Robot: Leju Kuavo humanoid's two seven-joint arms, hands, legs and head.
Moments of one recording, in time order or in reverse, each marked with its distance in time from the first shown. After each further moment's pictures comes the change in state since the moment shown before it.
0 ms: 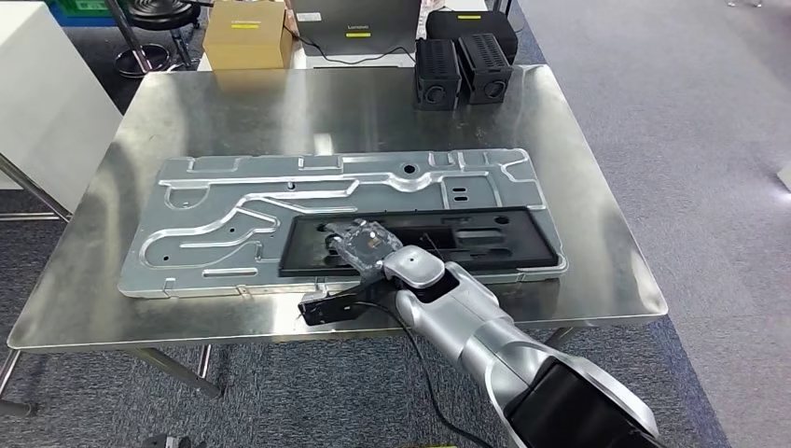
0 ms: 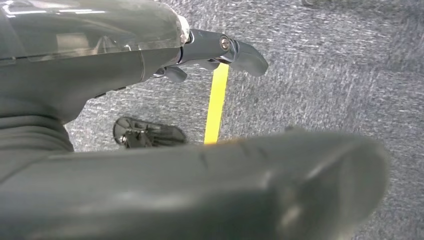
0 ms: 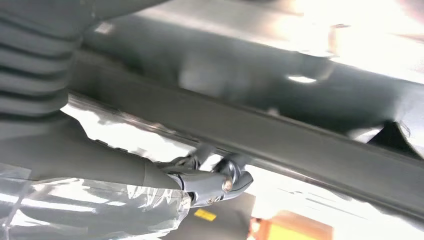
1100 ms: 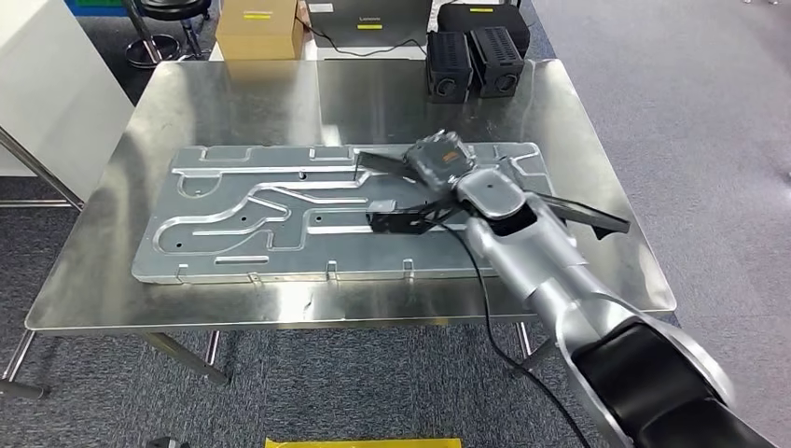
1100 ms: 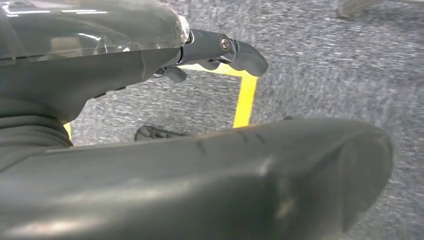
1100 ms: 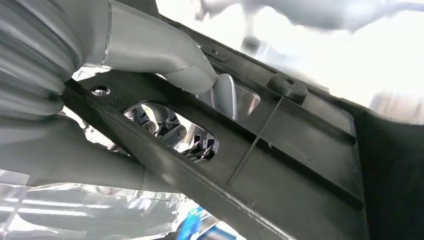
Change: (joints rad) left arm 0.008 0.007 -0.006 0.000 0.008 0.026 0.059; right arm -0.123 -0.231 -0.130 -0.176 0.185 0.010 0.074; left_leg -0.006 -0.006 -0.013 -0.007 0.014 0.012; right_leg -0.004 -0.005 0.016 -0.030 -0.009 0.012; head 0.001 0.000
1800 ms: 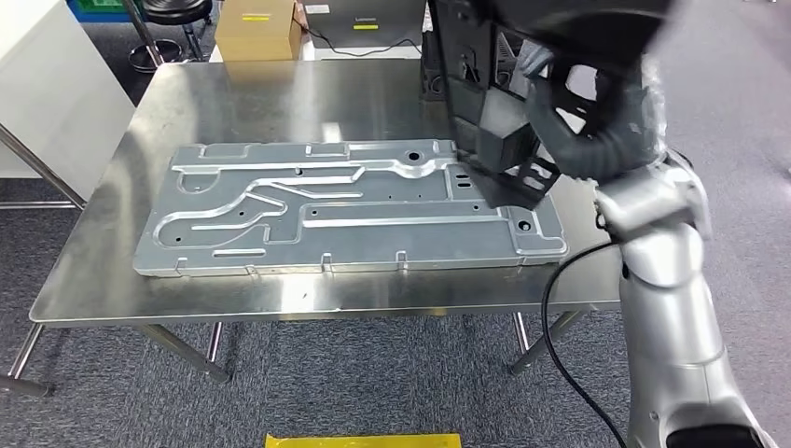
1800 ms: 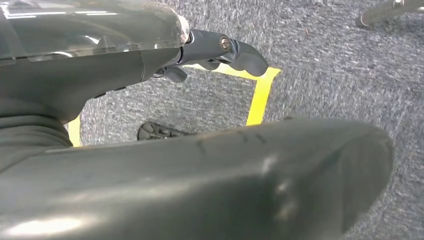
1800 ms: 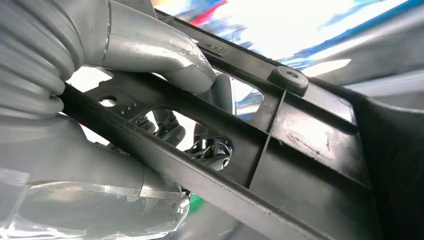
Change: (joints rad) left arm 0.024 -0.004 -0.006 0.000 0.060 0.025 0.002; right arm 0.305 -0.235 -0.429 -1.062 -0.849 0.082 -0.262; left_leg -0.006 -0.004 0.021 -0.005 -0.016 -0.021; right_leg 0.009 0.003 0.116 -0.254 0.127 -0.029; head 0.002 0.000
